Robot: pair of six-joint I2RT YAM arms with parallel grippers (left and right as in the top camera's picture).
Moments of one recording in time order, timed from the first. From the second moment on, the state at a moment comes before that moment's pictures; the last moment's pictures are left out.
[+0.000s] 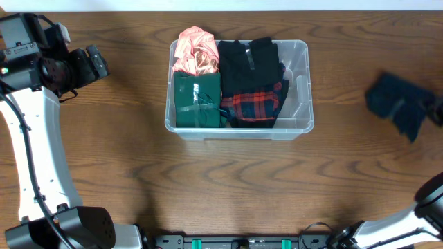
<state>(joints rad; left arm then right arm) 0.32 1.60 1.69 -1.09 0.17 -0.14 -0.76 1.85 1.47 -0.77 -0.68 0.07</state>
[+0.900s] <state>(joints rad) 0.32 1.60 1.69 -1.09 0.17 -0.14 -0.03 1.54 1.63 -0.96 -0.80 0.34</state>
